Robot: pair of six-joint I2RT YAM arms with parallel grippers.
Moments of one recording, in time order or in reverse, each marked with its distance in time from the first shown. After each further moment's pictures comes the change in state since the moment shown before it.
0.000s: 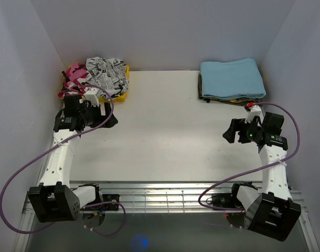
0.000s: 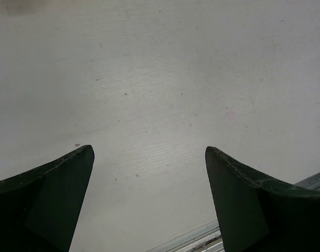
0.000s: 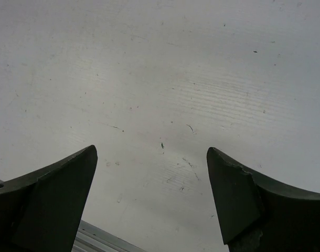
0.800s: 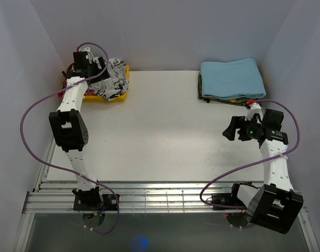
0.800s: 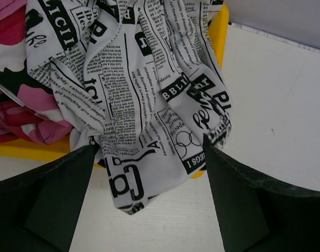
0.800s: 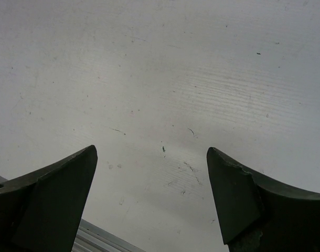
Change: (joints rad) left arm 0.012 0.918 0.925 0.124 -0.346 -0.235; right arm 0.000 0.075 0.040 0.000 -0.016 0.008
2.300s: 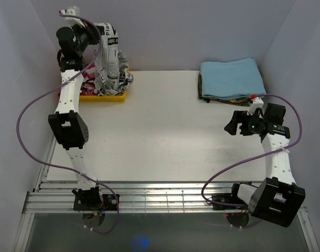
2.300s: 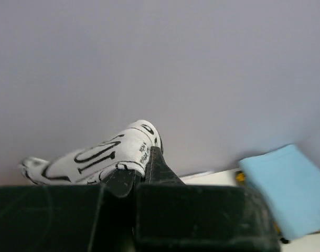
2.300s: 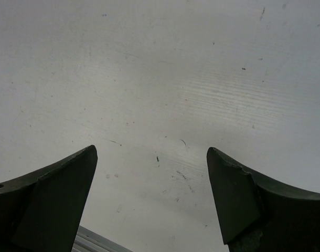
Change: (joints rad) left arm 0.009 0.151 0.260 0.657 0.321 -0.142; right arm 0.000 0.072 0.058 0.002 0.025 0.024
